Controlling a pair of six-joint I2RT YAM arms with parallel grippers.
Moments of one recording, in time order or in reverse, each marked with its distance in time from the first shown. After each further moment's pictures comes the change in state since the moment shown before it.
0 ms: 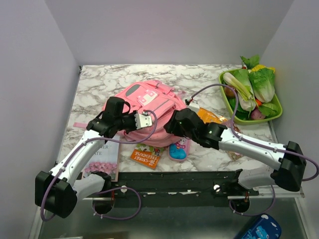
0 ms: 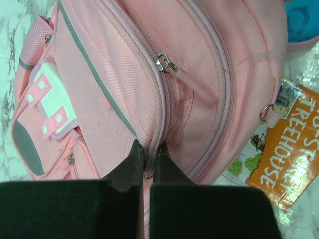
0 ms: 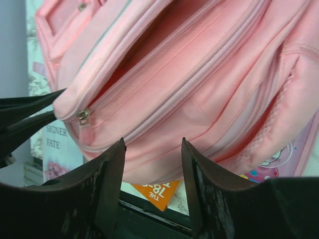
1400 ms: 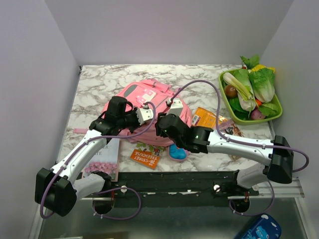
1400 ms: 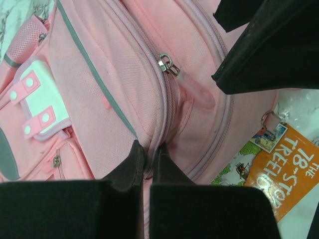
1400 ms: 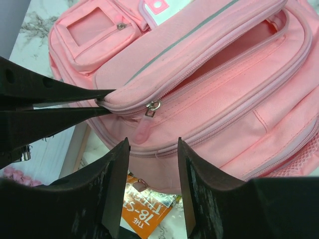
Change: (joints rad) left arm -0.053 0.021 -0.005 0.124 -0.042 -0.295; right arm 0.178 0.101 0.122 0.093 0.265 -0.292
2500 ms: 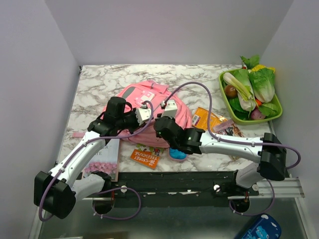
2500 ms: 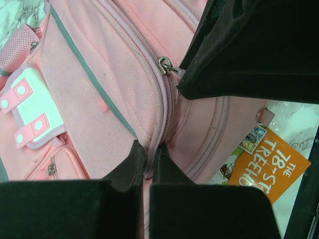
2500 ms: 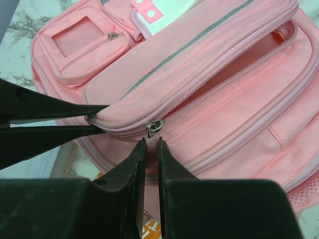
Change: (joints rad) left arm 0.002 -0.026 0.002 -0.026 0.035 -0.063; right arm 0.005 0.075 -0.009 0.105 0.057 -0.064
